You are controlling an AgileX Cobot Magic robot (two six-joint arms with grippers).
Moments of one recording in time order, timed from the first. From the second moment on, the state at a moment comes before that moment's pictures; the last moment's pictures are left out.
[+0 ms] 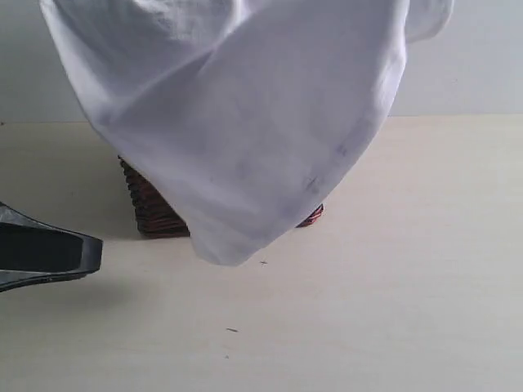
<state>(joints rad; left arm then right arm) -0.01 1.10 -0.52 -1.27 1.12 0.99 -0.18 1.28 -1.38 1.11 1.17 -1.22</state>
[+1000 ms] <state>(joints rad) -0.01 1.10 -0.52 -1.34 1.21 1.06 -0.18 1.43 -2.33 1.18 0.94 -0.77</state>
